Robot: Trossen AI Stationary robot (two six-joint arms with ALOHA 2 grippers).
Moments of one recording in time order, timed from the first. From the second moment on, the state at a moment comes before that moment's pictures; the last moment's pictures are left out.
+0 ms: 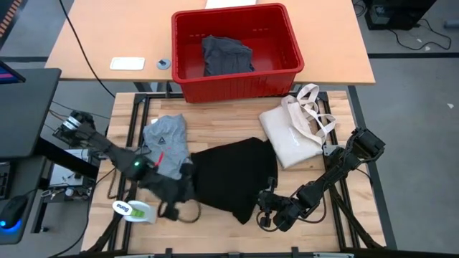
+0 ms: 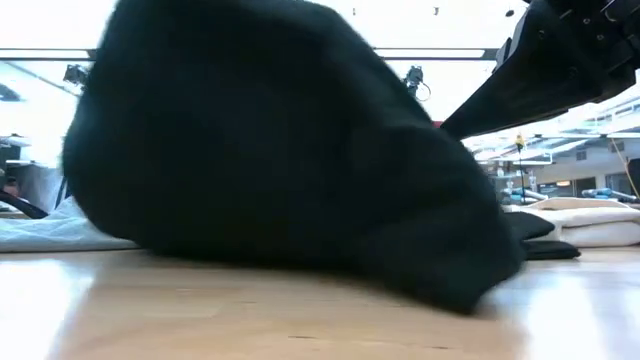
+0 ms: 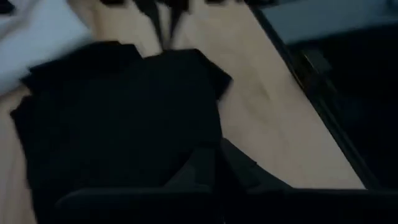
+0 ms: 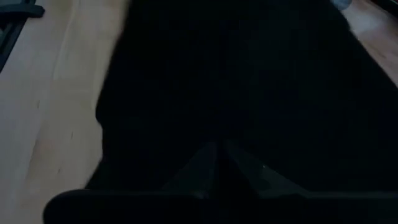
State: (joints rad) left arm -0.57 1.30 1.07 -0.52 -0.26 -0.13; right arm 0.69 1.75 0.91 -0.02 0.78 0.60
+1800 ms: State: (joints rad) left arm -0.60 1.82 1.04 -0.45 0.08 -0.37; right arm 0.61 1.74 0.82 -0.32 0.37 0.85
